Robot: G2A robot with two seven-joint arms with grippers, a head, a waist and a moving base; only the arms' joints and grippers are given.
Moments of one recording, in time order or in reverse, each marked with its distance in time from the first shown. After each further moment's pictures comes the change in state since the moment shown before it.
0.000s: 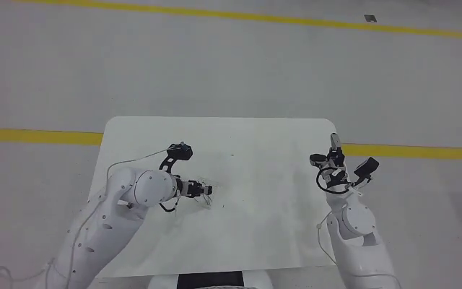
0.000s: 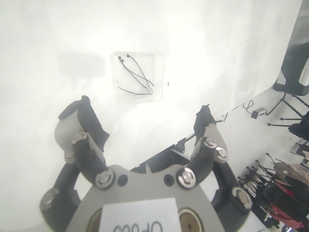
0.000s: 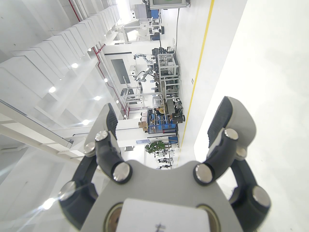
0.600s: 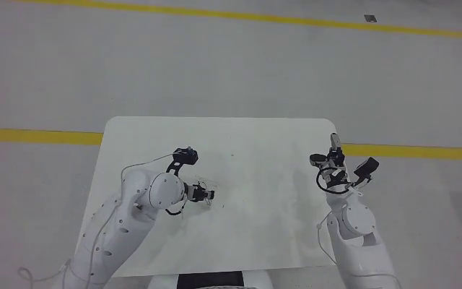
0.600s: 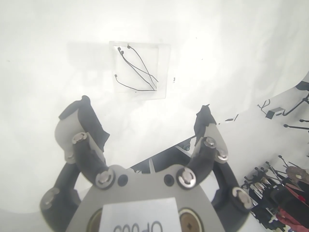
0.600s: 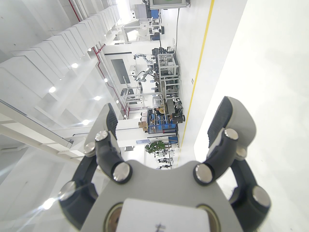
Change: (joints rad) left arm 0.030 -0.080 -0.005 0.008 0.144 0.000 -0.072; right arm 0.000 0.000 0.000 0.000 0.000 0.000 0.000
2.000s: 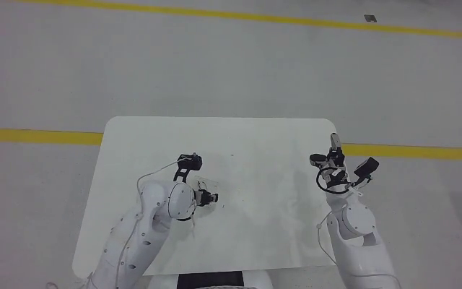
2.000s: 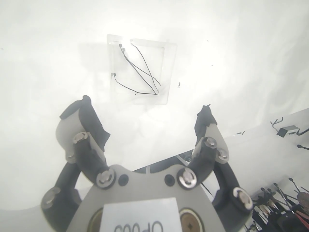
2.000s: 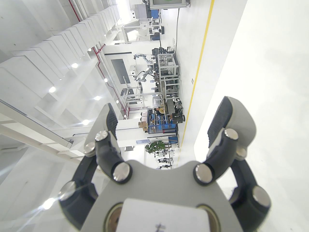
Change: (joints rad) left arm 0.090 -0.162 -0.043 0.030 0.243 0.000 0.001; right arm 0.000 0.000 0.000 0.000 0.000 0.000 0.000
